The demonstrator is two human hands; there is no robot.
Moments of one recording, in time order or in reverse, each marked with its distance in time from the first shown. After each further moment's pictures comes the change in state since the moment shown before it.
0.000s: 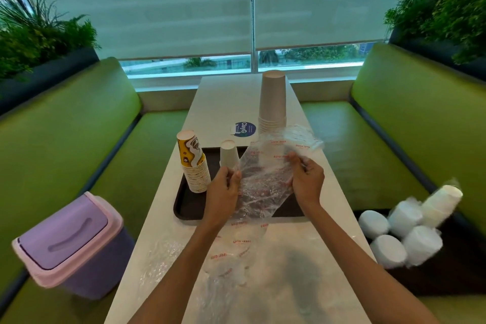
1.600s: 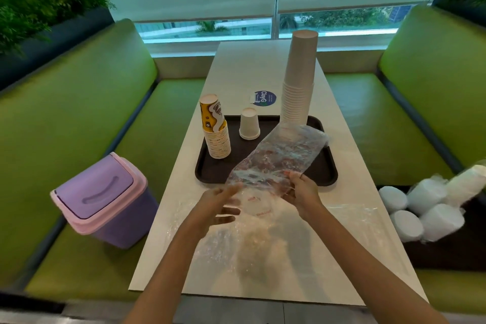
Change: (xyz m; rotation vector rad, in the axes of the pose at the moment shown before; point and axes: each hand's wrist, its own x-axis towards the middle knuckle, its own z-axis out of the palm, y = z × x) left_hand -0.063 -0.039 -0.065 -0.251 -0.278 -0.719; right_hand -0.065 0.049 0.011 0.116 -0.212 0.818
